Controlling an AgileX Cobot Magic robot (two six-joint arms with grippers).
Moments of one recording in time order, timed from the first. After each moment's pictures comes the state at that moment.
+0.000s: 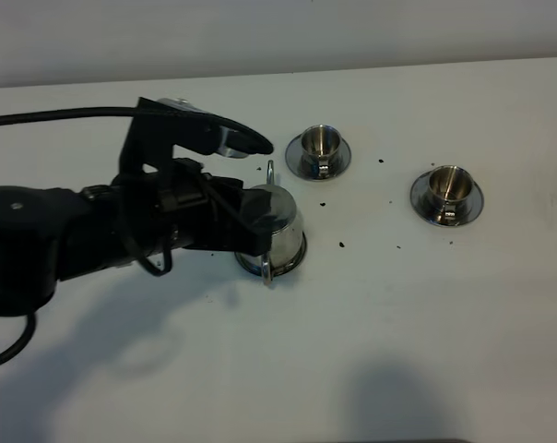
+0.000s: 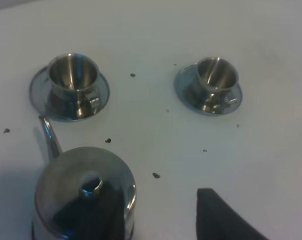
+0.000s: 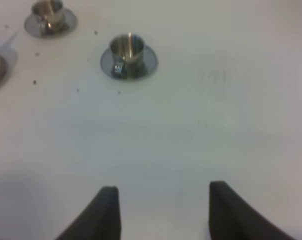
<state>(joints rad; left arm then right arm) -0.57 1.45 -0.76 -1.48 0.04 1.36 0.11 0.00 -0.49 0.08 1.07 -0.06</state>
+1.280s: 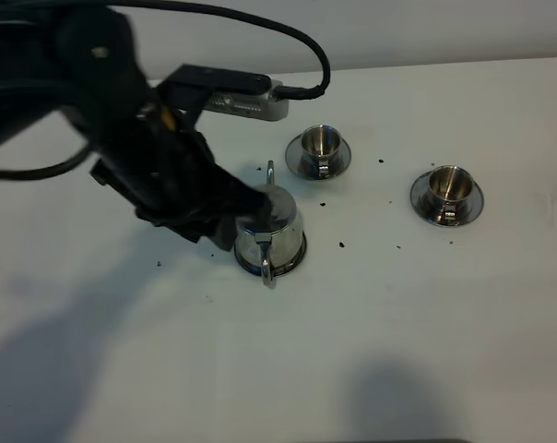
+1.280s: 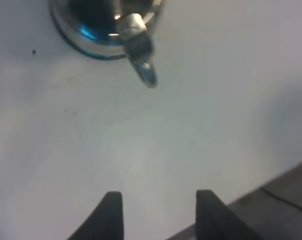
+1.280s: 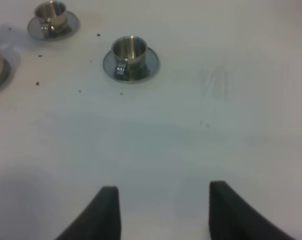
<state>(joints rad) -0.58 1.71 -1.41 -0.13 1.10 -0.17 0.11 -0.01 -0.49 0.08 1.07 -0.06</state>
